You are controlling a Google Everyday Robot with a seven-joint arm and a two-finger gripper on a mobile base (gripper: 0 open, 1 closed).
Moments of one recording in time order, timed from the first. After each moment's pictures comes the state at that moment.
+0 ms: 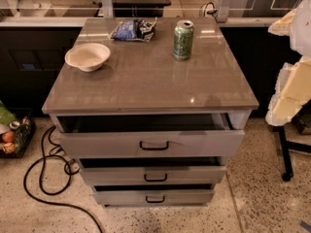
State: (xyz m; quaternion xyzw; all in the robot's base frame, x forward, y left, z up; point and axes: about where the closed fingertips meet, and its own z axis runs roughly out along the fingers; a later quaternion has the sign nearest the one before) arm 0.438 -0.211 0.996 -0.60 0.77 -0.06 0.19
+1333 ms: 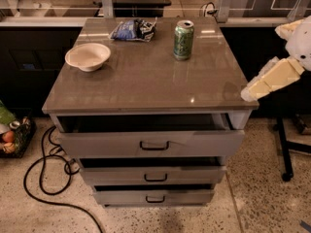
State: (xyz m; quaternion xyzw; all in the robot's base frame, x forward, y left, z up) arm 0.515 -0.235 0.965 -0.47 0.80 0.02 0.37
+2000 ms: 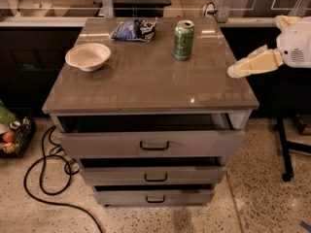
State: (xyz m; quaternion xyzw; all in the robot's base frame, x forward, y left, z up) arm 0.590 -0.240 0.964 -0.39 0.76 0.04 0.51
